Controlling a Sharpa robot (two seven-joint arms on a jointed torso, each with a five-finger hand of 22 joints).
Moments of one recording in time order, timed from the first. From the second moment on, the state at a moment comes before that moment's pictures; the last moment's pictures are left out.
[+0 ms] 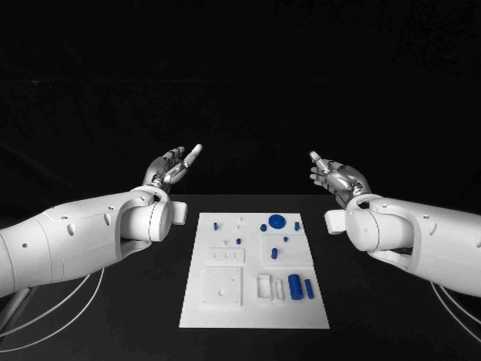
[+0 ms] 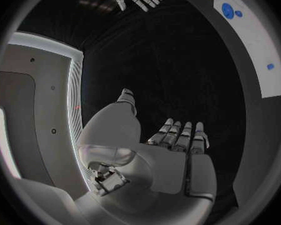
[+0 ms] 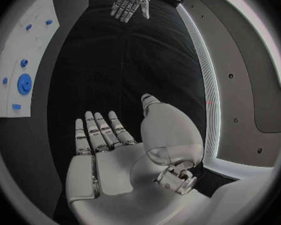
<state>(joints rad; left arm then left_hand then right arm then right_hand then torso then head) 1.27 -0.71 -0.18 1.29 0.01 -0.61 0.40 1.10 -0.01 -0.10 0.28 0.04 0.13 0.12 0.17 0.25 0.17 0.12 0.03 0.03 0.08 0.17 0.11 0.19 0.01 -0.05 0.17 0.20 0.61 1.23 -0.77 -0.14 1.38 0.04 -0.54 0.34 1.09 0.04 0.01 0.28 0.28 0.33 0.15 0.24 0.24 0.42 0.23 0.05 0.05 0.36 0.23 0.16 0.21 0.08 0.10 0.24 0.05 0.85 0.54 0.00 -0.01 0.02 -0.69</state>
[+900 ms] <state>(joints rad) 1.28 -0.72 -0.19 1.25 -0.01 -0.44 0.32 1.67 0.01 0.07 0.29 0.12 0.72 0.19 0.44 0.48 1.04 0.13 0.31 0.16 0.89 0.11 0.58 0.51 0.15 0.62 0.11 0.61 1.16 1.29 -0.71 -0.19 1.17 -0.44 -0.35 0.16 1.43 -0.07 0.25 0.07 0.25 0.71 0.19 0.41 0.35 0.95 0.18 0.21 0.11 0.80 0.18 0.38 0.38 0.23 0.53 0.26 0.15 1.22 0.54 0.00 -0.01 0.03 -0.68</state>
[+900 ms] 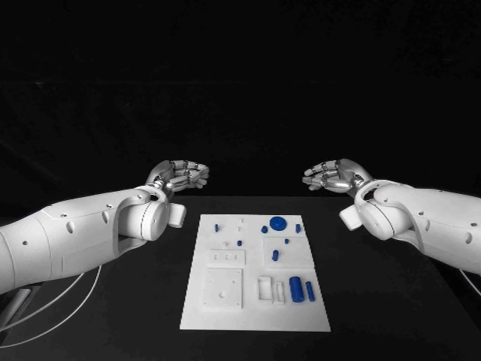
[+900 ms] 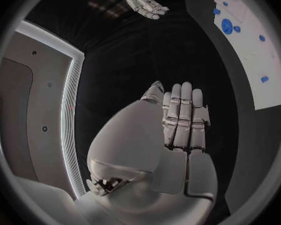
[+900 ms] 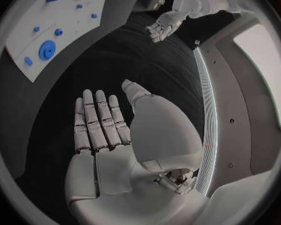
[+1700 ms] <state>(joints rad) 1.31 -0.85 -0.19 1.44 -0.13 -0.20 0.27 1.43 -0.13 0.16 0.29 0.05 0.72 0.19 0.33 0.52 1.02 0.14 0.28 0.19 0.93 0.09 0.60 0.55 0.10 0.69 0.02 0.62 1.13 1.31 -0.64 -0.19 1.16 -1.19 -0.30 0.11 1.10 -0.19 0.60 -0.28 0.26 0.74 0.20 0.31 0.48 1.03 0.16 0.08 0.12 1.22 0.04 0.52 0.70 0.25 0.99 0.14 0.37 1.25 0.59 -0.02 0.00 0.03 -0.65</state>
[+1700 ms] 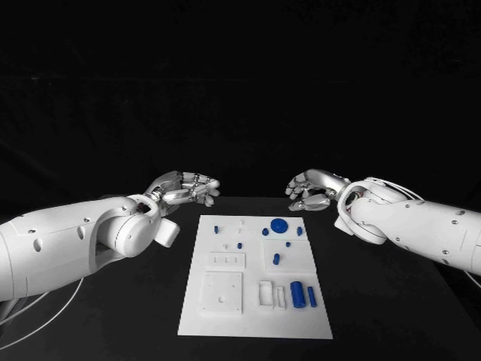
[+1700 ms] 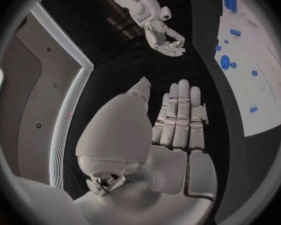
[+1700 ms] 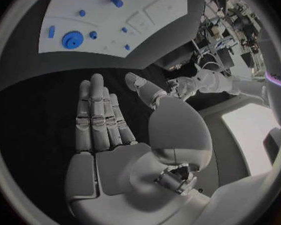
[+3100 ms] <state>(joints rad) 1.37 -0.91 -0.18 1.58 -0.16 -0.19 0.27 1.42 -0.15 0.20 0.29 0.05 0.68 0.19 0.30 0.51 0.97 0.18 0.19 0.17 0.93 0.09 0.55 0.55 0.05 0.68 0.01 0.60 1.13 1.27 -0.49 -0.19 1.01 -1.65 -0.29 -0.04 1.18 -0.25 0.75 -0.22 0.10 0.79 0.16 0.32 0.44 1.04 0.13 0.07 0.07 1.35 0.02 0.95 0.90 0.23 1.22 0.02 0.65 1.31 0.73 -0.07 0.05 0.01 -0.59</state>
